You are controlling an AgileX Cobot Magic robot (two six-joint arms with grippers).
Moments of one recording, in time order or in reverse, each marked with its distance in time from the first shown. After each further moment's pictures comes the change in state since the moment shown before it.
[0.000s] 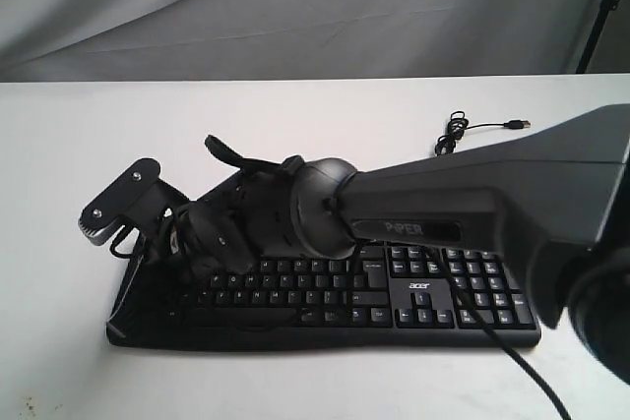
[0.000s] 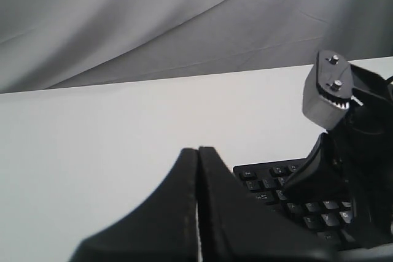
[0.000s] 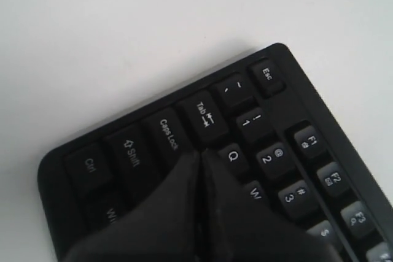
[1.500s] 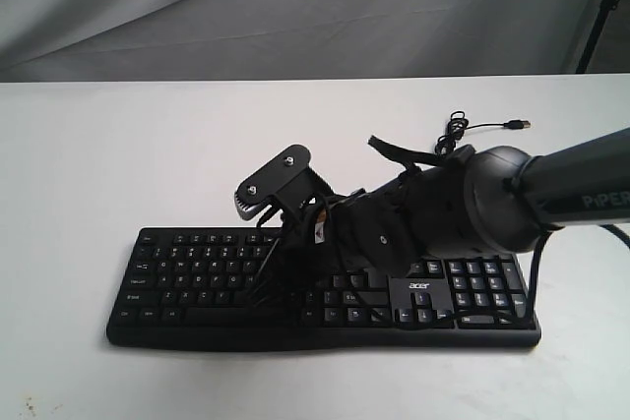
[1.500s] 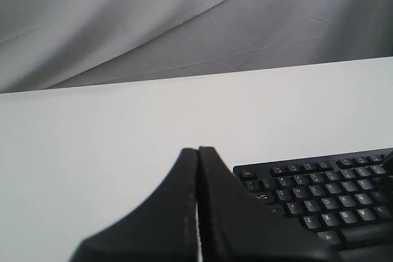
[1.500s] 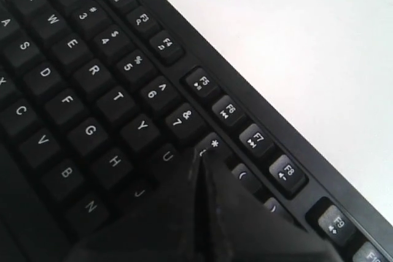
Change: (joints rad) left arm 0.000 0.000 0.000 0.000 0.000 0.000; right arm -0.182 -0.236 0.466 0.033 -0.233 0.014
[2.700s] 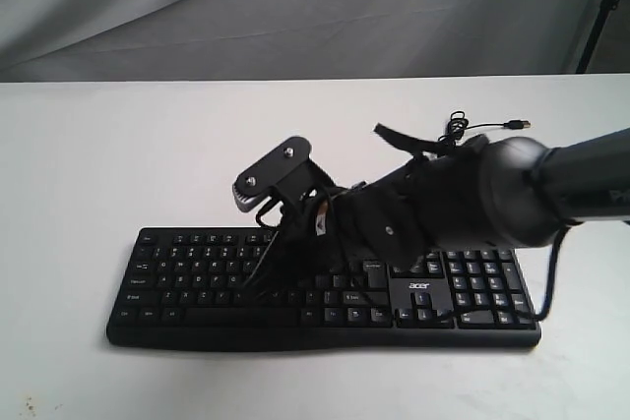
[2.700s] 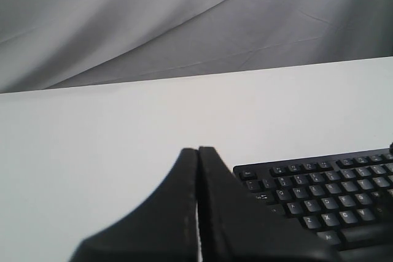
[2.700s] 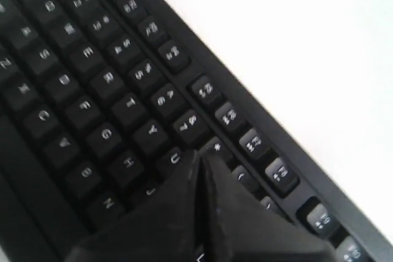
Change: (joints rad) left arm 0.000 0.000 0.000 0.000 0.000 0.000; right arm 0.005 -0.056 0.000 -0.004 0.035 0.000
